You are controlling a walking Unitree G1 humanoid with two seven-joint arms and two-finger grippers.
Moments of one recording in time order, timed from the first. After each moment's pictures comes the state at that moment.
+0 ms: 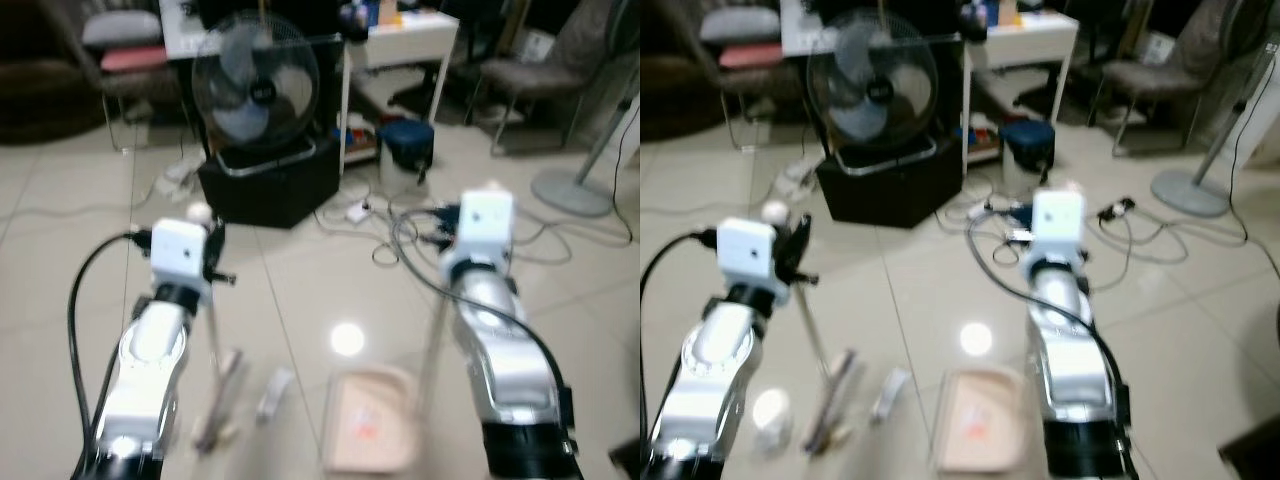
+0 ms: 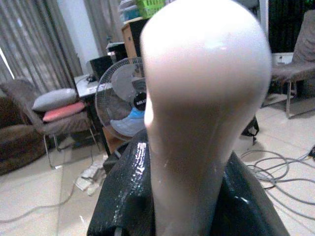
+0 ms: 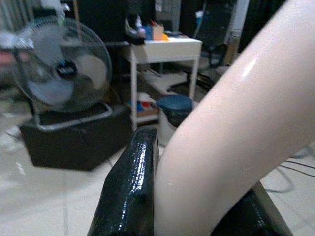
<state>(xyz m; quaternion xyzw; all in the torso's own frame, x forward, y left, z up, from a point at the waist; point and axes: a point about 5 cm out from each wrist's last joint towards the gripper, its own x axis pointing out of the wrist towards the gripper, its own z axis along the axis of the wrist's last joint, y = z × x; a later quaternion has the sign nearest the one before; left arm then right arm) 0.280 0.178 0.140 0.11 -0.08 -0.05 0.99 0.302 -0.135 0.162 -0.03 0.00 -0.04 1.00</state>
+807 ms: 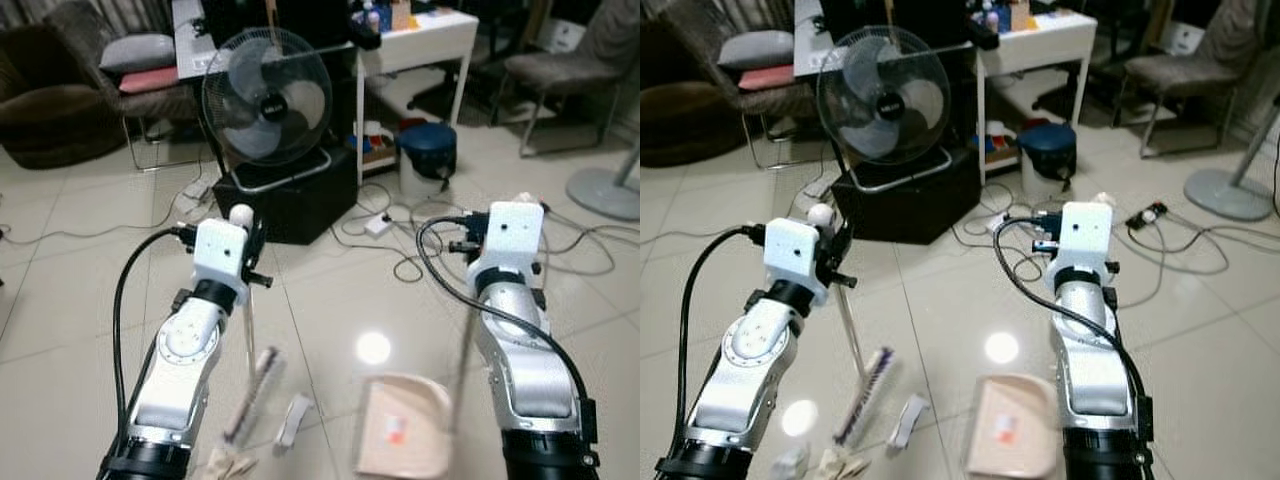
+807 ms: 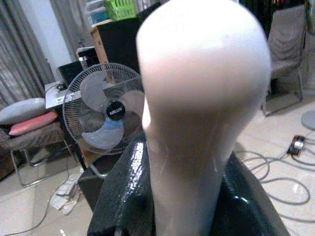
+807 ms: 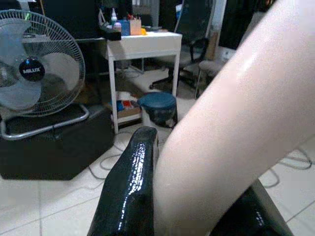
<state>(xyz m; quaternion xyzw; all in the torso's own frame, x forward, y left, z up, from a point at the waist) 0.288 0.145 0.137 0.08 -0.08 -0.11 0.99 0.295 -0.163 0.151 -0.06 0.01 -0.10 0.99</state>
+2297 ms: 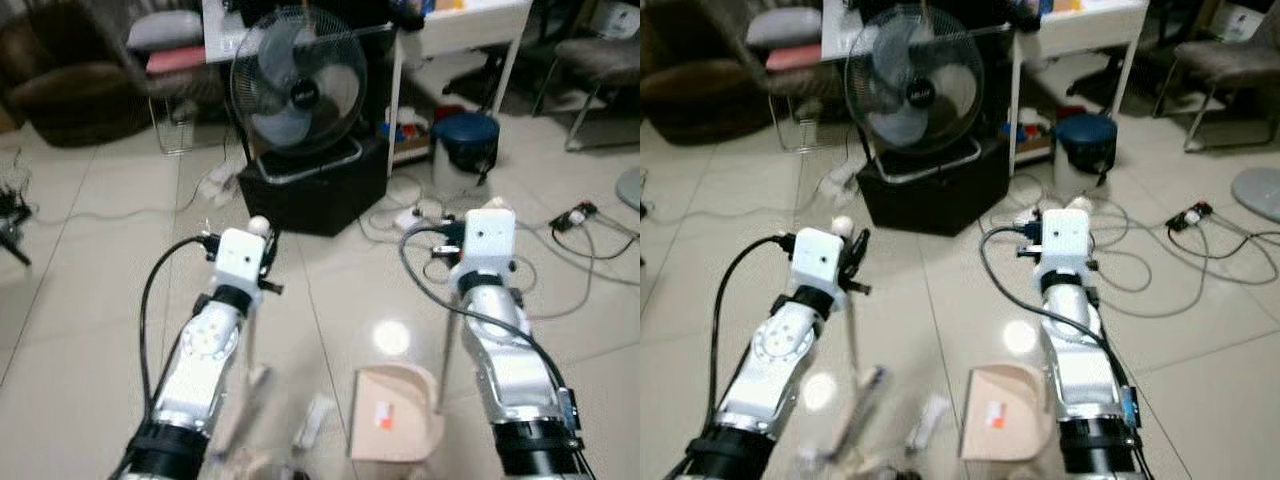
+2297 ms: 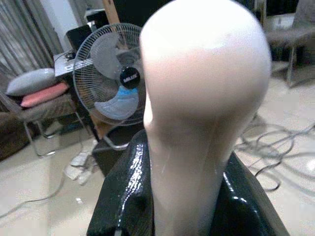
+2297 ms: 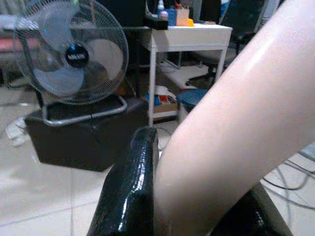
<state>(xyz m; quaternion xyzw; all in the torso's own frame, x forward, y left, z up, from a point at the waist) 0.301 0.131 0.110 0.08 -0.06 -0.11 0.99 0.307 -0.161 0.131 -0.07 0.00 -0.06 1.00</state>
